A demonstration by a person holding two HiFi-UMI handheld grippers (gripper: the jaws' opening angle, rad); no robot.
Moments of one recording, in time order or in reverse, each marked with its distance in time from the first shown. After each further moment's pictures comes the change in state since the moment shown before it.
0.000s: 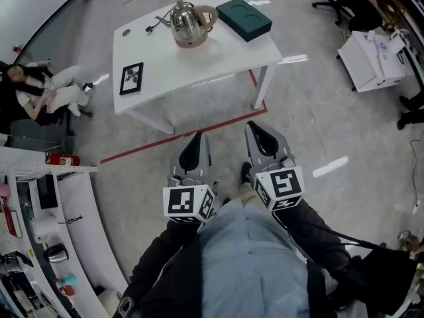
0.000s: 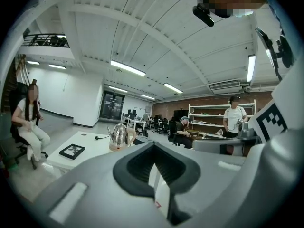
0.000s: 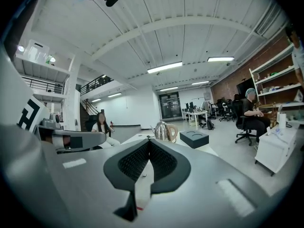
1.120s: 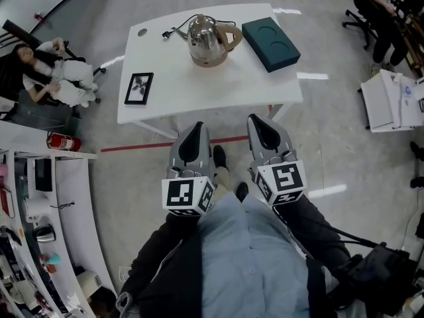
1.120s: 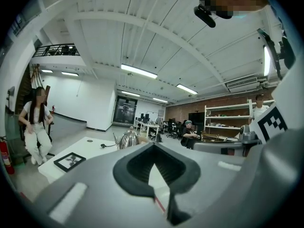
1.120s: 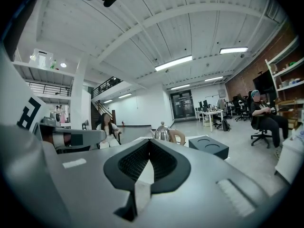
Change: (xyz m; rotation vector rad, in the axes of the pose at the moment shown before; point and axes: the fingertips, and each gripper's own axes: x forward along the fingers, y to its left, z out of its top) left arm 0.142 0.055 0.031 -0.011 -0.055 0.177; right arm 0.152 -0.076 0.035 -0.021 0.000 0.170
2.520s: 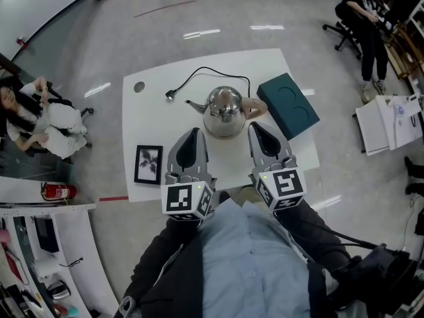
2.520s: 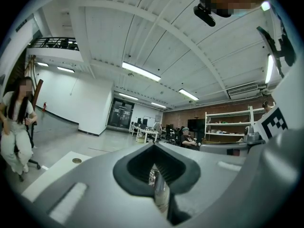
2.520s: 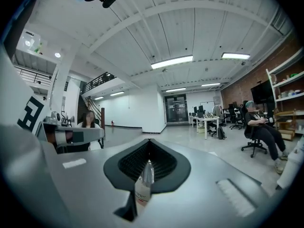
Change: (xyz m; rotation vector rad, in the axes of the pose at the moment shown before) left arm 0.221 0.173 0.064 -0.034 -0.060 -0.075; right arm 0.255 -0.050 0.065 -0.061 -0.019 -0.112
